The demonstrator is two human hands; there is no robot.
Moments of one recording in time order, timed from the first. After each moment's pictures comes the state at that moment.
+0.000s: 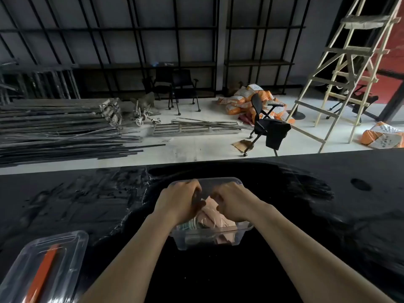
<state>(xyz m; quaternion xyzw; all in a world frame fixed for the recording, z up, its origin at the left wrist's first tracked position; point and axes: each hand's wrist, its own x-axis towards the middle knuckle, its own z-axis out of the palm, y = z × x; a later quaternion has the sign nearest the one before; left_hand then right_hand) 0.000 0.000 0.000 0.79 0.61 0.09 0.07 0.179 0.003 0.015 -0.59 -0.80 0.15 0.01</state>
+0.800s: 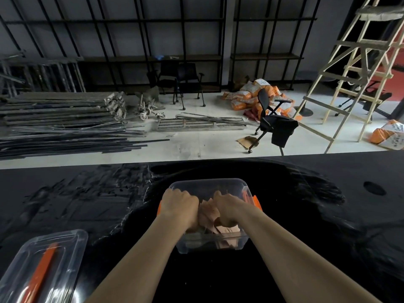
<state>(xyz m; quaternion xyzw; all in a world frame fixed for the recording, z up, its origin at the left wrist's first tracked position) 0.016 0.005 0.005 0.77 0.60 -0.22 -0.01 0.157 0.031 -0.020 -0.62 -0.74 0.22 -0.14</state>
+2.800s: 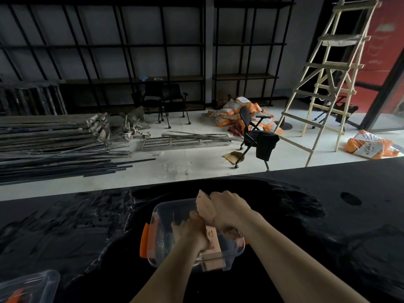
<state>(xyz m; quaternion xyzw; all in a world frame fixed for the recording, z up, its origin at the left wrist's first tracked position) 0.080 0.040 -0.049 0.68 0.70 -0.09 0.19 0.190 0.033 0.037 -0.66 -0.74 0.14 -0.01</state>
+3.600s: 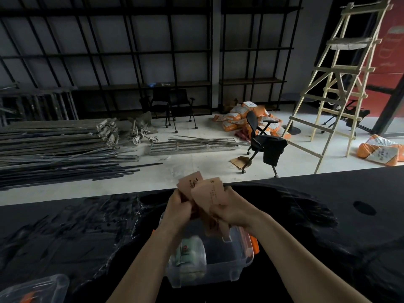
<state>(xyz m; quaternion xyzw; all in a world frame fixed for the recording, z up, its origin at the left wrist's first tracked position) 0.033 0.053 0.009 0.45 0.58 0.45 0.51 0.197 0.057 0.032 -0.59 -0.63 0.44 0.25</state>
